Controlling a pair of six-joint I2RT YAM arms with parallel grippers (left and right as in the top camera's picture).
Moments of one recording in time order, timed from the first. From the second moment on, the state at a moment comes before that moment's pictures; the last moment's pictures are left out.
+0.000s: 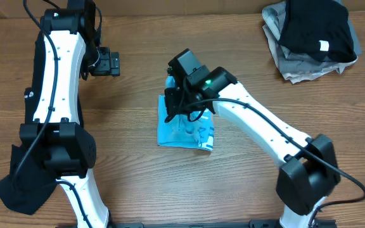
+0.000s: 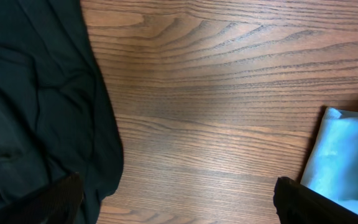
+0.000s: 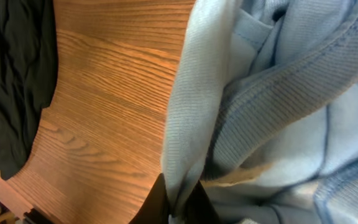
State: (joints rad) left arm 0.01 2.11 2.16 -1.49 -0.09 -0.10; right arm 0.67 1.92 1.63 -0.85 -0.28 0.51
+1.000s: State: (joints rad) left arm 0.01 2.11 2.16 -1.46 0.01 -0.10; right arm 0.62 1.90 1.60 -1.14 -0.18 0.46
